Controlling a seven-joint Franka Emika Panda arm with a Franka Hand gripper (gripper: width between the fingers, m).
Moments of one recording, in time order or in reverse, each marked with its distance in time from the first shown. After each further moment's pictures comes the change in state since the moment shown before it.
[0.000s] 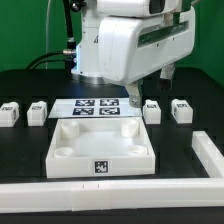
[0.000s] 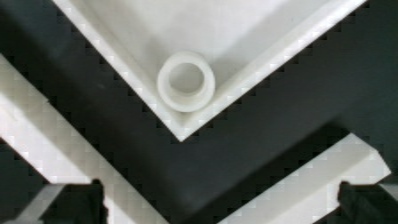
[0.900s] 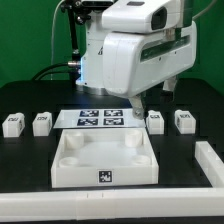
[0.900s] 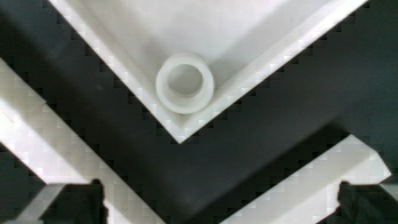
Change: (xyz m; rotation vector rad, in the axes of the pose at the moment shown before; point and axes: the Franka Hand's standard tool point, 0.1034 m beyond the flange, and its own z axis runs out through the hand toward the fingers) arm 0.000 -0.001 0.002 0.003 -0.002 0.000
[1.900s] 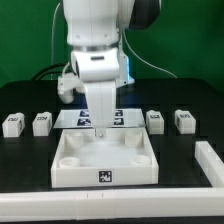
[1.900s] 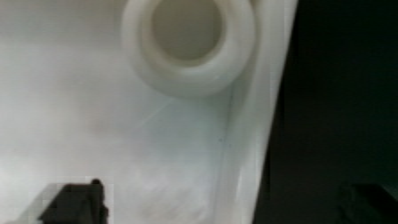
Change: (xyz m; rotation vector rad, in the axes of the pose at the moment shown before) arm -0.144 -0.050 0.099 0.054 0.018 -0.754
